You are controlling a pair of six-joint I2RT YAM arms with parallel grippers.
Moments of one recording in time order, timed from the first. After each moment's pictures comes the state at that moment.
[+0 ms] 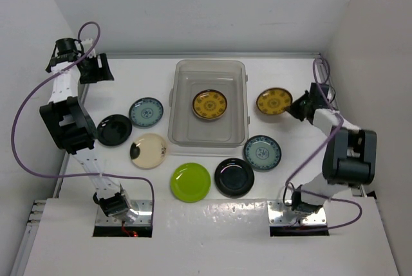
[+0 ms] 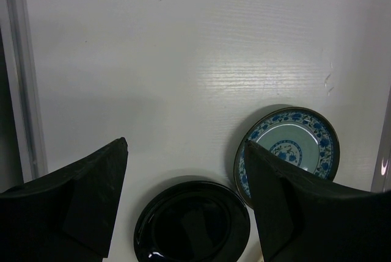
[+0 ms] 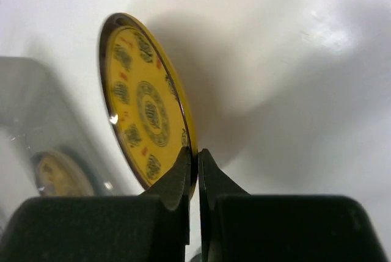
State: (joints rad) left arm 0.38 2.02 1.86 -0.72 0.36 0.15; right arm -0.22 1.65 0.82 -0.03 -0.19 0.76
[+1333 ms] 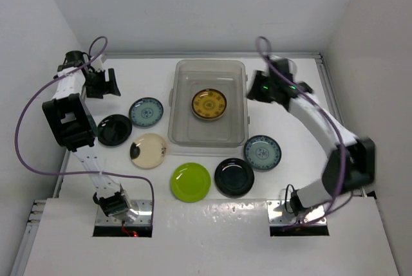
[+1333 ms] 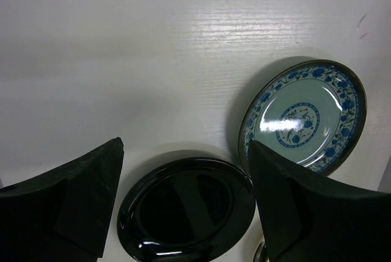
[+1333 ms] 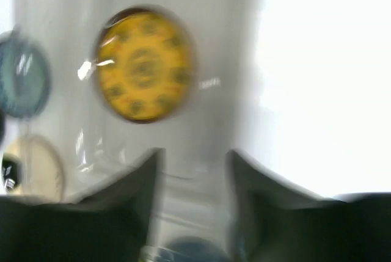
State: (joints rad) left arm 0.38 2.06 1.76 -0.79 0.37 0.21; right arm 0.36 1.65 1.34 -0.47 -0.05 0.38
